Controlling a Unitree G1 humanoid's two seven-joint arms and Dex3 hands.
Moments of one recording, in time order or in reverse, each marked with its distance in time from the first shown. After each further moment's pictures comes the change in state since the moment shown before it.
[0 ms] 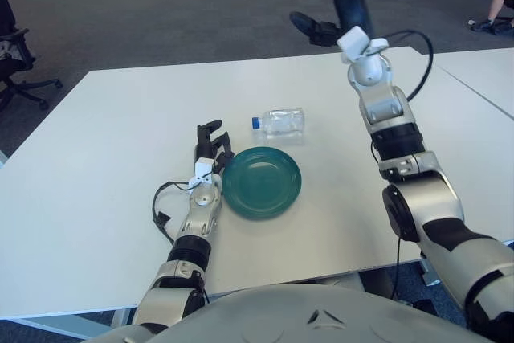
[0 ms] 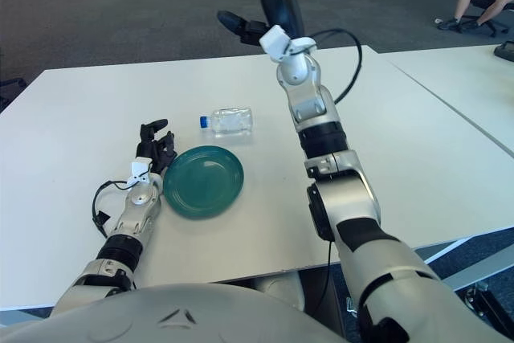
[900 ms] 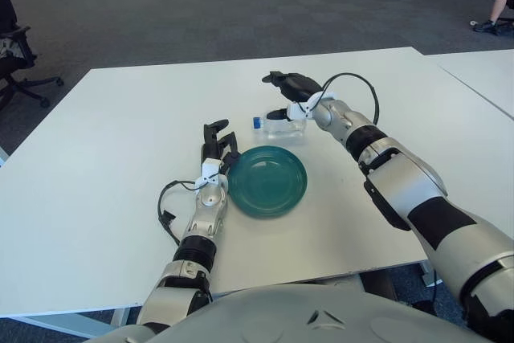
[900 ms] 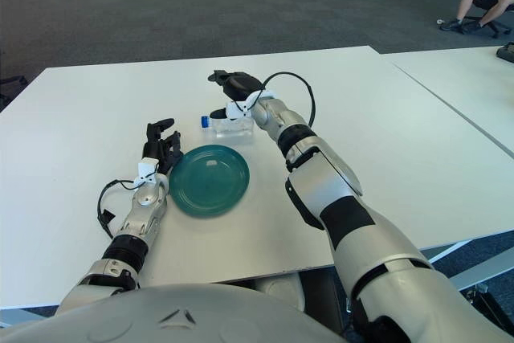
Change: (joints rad) left arm 0.003 -0.024 -0.029 0.007 0.023 -0.020 0.017; right arm -0.134 0.068 0.380 0.837 -0.283 -0.169 -0.072
